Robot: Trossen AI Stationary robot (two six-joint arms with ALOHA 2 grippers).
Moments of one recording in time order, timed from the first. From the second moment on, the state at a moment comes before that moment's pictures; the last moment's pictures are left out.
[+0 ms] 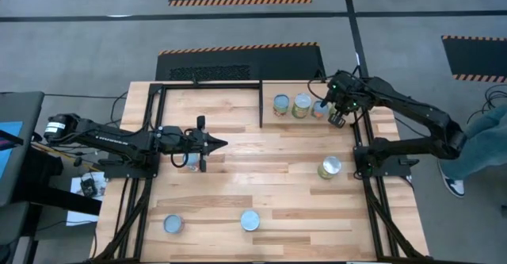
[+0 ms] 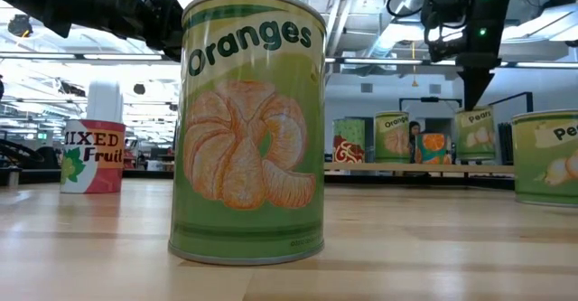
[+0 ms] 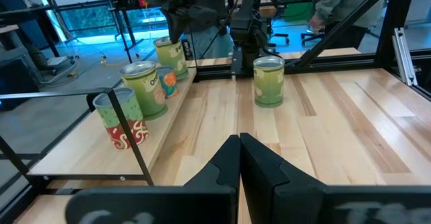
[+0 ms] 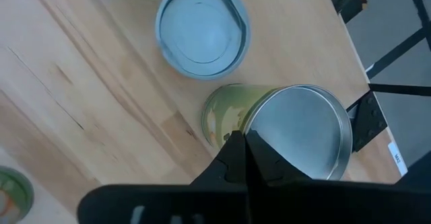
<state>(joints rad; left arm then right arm) -0.03 0.98 0.37 0.46 -0.15 0.08 -0.70 1.12 0.98 -1.12 0.24 -0.16</state>
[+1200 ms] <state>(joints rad) -0.03 0.98 0.37 0.46 -0.15 0.08 -0.74 1.12 0.98 -1.11 0.22 -0.14</state>
